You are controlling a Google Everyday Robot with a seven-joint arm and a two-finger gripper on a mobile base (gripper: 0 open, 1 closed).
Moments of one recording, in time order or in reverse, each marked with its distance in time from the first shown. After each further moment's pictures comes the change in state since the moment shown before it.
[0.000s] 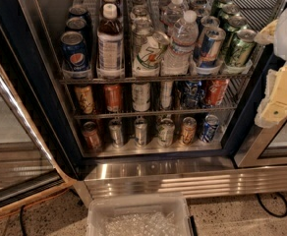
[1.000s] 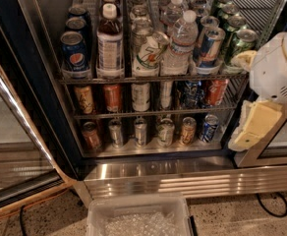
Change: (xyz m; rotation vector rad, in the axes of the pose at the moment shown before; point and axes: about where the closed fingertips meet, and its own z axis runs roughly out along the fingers) arm -0.022 0.028 0.049 0.031 -0.139 -0.056
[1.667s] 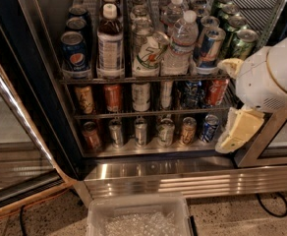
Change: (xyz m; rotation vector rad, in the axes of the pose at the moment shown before) arm -0.011 0.000 0.027 0.031 -0.083 -0.055
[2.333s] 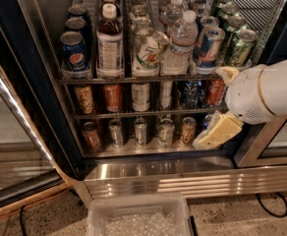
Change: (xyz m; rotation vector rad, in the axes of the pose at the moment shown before) arm -0.008 -0.007 0.033 0.104 -0.174 0.190
